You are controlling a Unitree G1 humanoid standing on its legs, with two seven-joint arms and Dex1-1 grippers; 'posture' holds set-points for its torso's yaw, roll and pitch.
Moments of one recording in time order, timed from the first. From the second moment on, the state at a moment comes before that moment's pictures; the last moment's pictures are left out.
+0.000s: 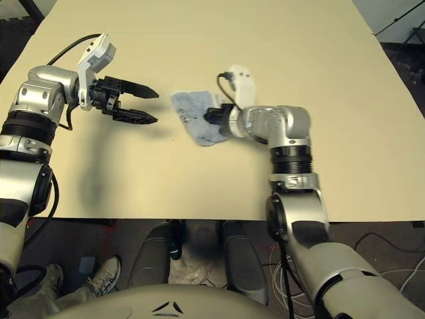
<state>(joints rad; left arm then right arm) -1.12 0.64 -0.22 0.88 -0.22 0.21 -1.61 -0.84 -0.24 -0.25 0.26 0.44 1.27 0.32</state>
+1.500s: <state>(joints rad) -1.13 0.63 -0.24 0.92 -0.21 0.19 -1.61 -0.67 -0.29 -0.16 -0.03 0.58 1.40 0.34</state>
